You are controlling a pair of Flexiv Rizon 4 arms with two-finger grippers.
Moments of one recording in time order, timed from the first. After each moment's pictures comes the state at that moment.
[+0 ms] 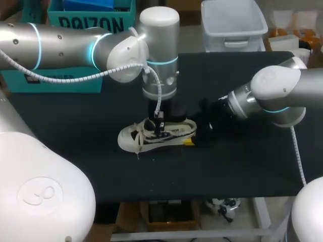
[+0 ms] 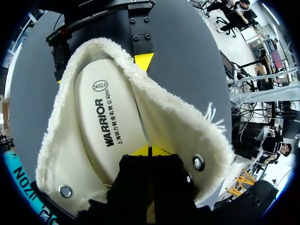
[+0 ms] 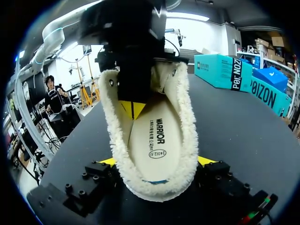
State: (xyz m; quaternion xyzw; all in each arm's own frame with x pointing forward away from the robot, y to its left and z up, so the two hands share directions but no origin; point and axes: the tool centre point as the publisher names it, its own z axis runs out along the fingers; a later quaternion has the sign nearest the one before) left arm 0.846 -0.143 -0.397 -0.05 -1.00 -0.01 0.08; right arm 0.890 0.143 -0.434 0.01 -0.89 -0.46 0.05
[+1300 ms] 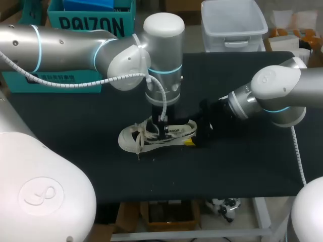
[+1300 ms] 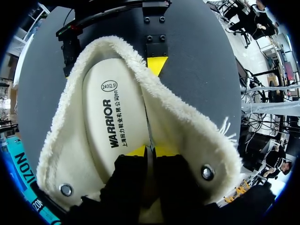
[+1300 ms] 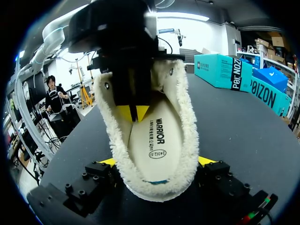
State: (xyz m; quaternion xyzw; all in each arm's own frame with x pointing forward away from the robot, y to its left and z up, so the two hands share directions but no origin) left arm 0.849 -0.151 -0.400 0.00 -1.00 -0.01 0.02; right arm 0.890 0.142 -0.434 0.01 -0.89 -0.46 0.05
